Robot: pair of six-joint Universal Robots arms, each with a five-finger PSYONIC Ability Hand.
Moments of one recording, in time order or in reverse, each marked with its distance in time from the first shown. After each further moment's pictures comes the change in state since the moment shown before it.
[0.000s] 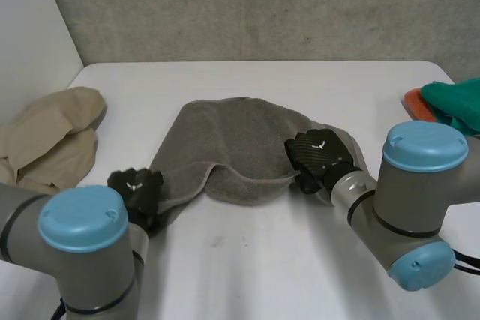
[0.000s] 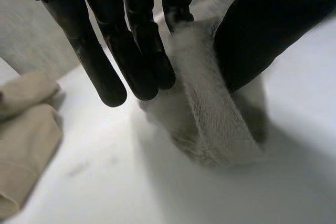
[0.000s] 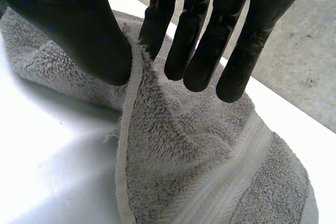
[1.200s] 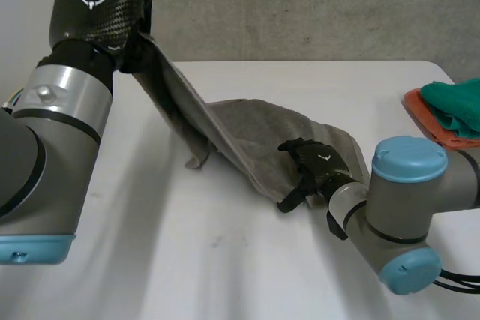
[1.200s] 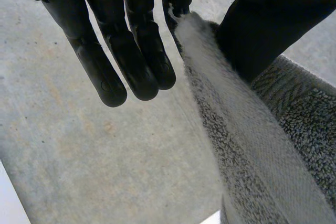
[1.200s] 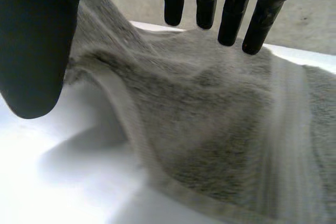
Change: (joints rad) left arm 0.033 0.345 0.353 -0.100 0.222 0.035; right arm -0.003 0.096 -0.006 -0.046 0.046 0.392; left_hand 0.000 0.004 0.005 0.005 0.000; right_hand -0.786 -0.933 -0.935 -0.939 -0.910
